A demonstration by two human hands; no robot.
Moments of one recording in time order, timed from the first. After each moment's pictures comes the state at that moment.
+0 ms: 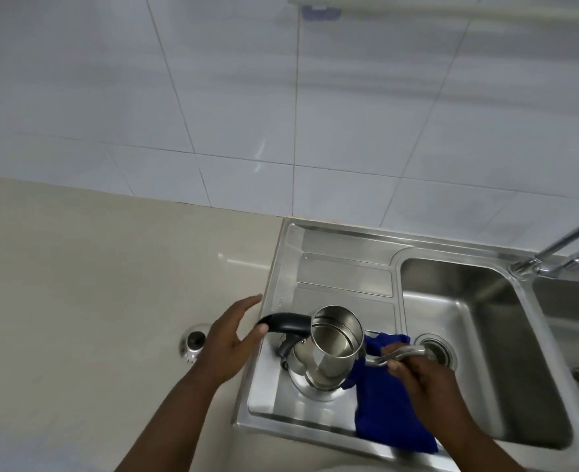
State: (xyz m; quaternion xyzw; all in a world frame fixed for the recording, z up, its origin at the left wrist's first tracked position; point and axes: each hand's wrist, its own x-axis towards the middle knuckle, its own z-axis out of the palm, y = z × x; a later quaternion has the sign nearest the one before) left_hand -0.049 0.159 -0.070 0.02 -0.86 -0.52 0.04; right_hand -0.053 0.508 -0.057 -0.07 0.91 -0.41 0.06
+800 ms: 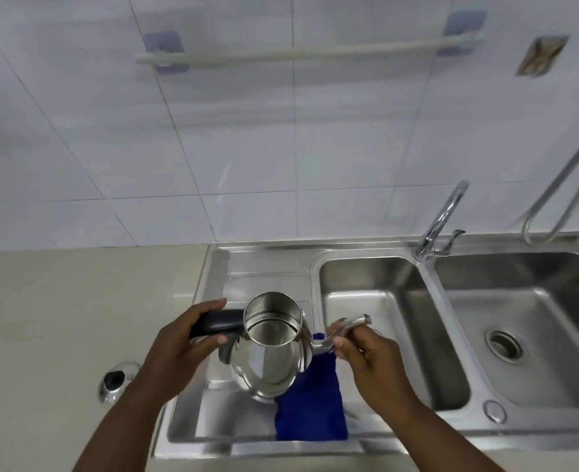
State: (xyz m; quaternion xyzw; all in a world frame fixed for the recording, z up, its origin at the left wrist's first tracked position) left_hand -0.056 0.271 0.029 -0.06 -0.88 -0.48 0.02; right_hand -0.048 0.585 -0.013 -0.05 0.81 -0.58 -0.03
